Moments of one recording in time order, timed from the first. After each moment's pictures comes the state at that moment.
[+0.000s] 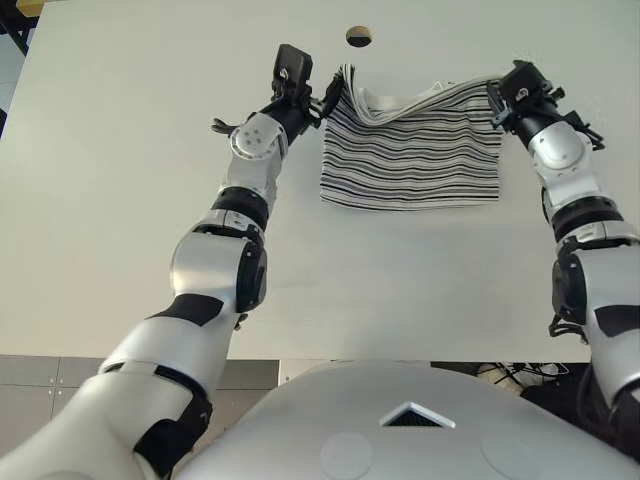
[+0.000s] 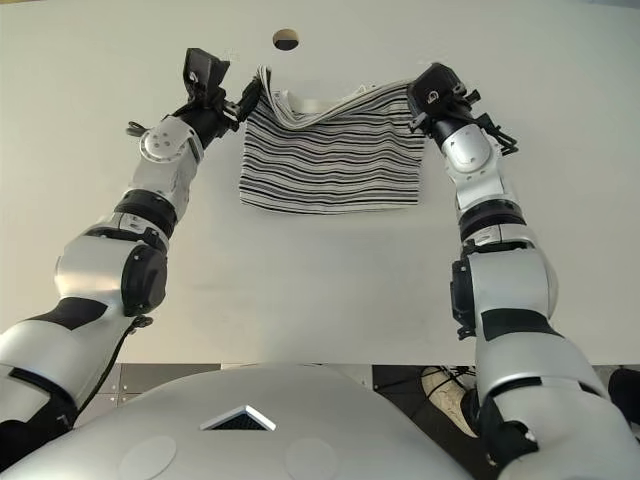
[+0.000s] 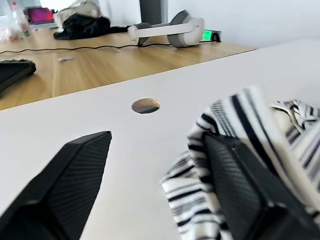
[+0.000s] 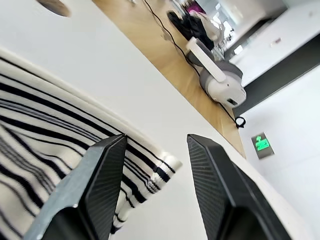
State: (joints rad) left arm -0.82 0.11 0.05 1.27 -0.03 -0.31 -0.37; right arm -0.74 -0.40 0.10 1.24 -0.26 -0.44 0.17
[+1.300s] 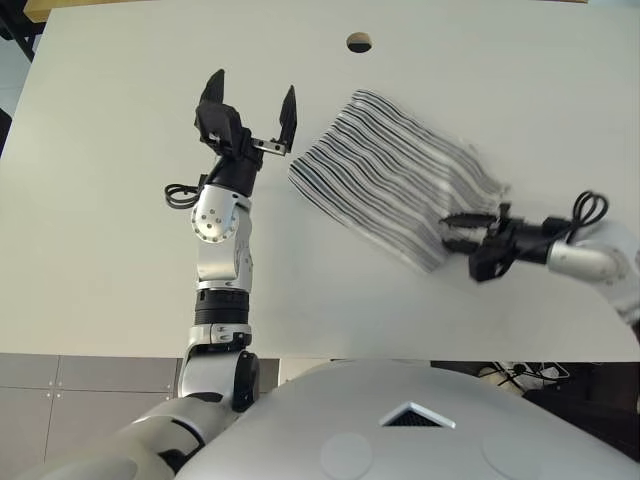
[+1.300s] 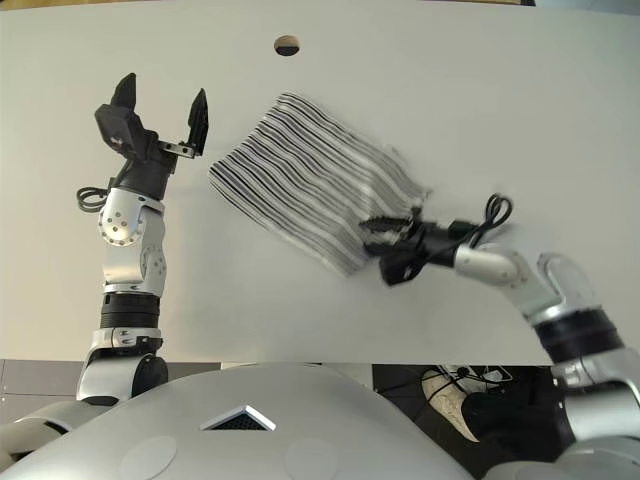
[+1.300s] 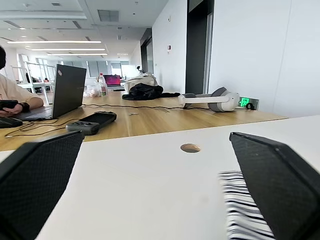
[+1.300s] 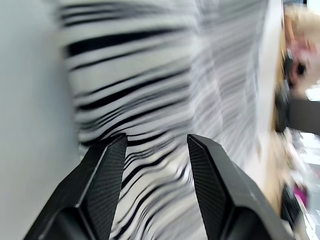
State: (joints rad) left arm -0.12 0.14 0.09 0.23 -0.13 -0.28 -0.30; right arm 0.03 -0.95 0.45 -0.11 -0.41 -0.67 0.65
